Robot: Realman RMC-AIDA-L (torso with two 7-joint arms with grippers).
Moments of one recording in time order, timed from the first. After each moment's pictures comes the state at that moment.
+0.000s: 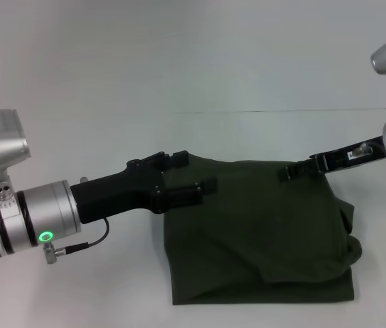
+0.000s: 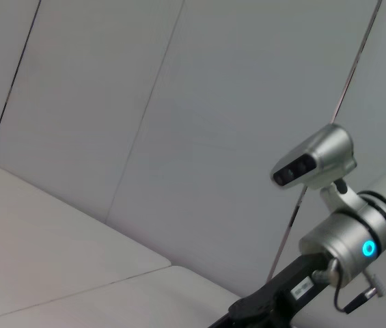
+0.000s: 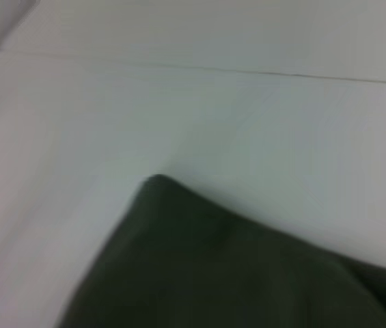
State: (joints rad) left arm -0.63 -2.13 0.72 0.46 1.75 1.44 -1.35; right arm 0.89 1.92 -0.85 -0.50 -2.34 -1.19 2.27
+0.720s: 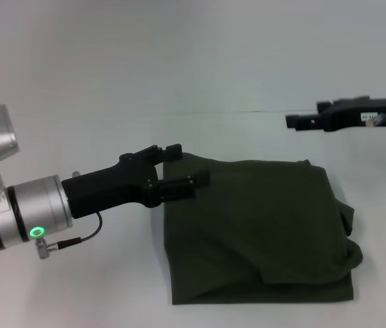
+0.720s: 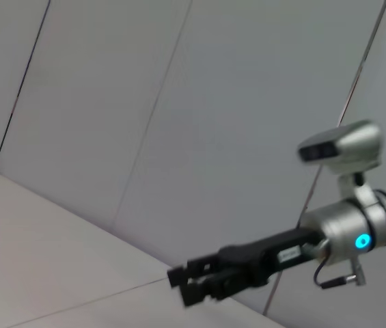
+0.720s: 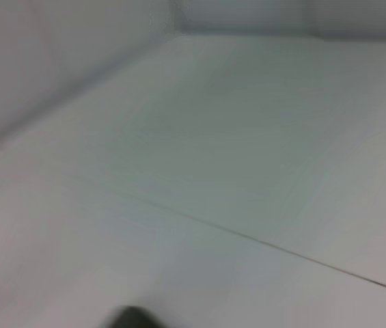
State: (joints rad) left arm -0.63 -2.12 0.70 0.48 1.75 1.46 -1.36; right arm 0.74 2.00 -0.83 -0.77 -2.16 -1.09 1.98
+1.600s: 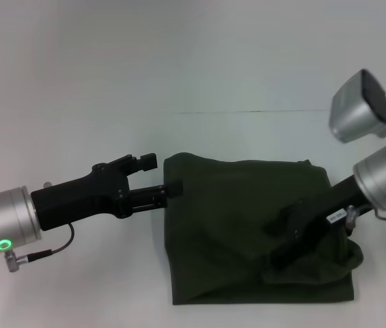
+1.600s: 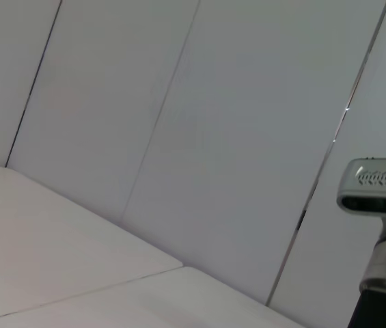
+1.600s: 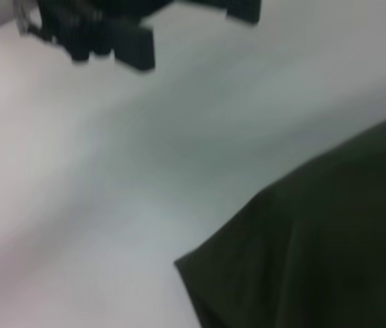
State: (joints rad) left arm -0.57 -2.10 0.64 0.52 1.81 1.53 -1.38; right arm 0.87 1.98 -1.01 -0.65 -2.33 -1.53 1.88
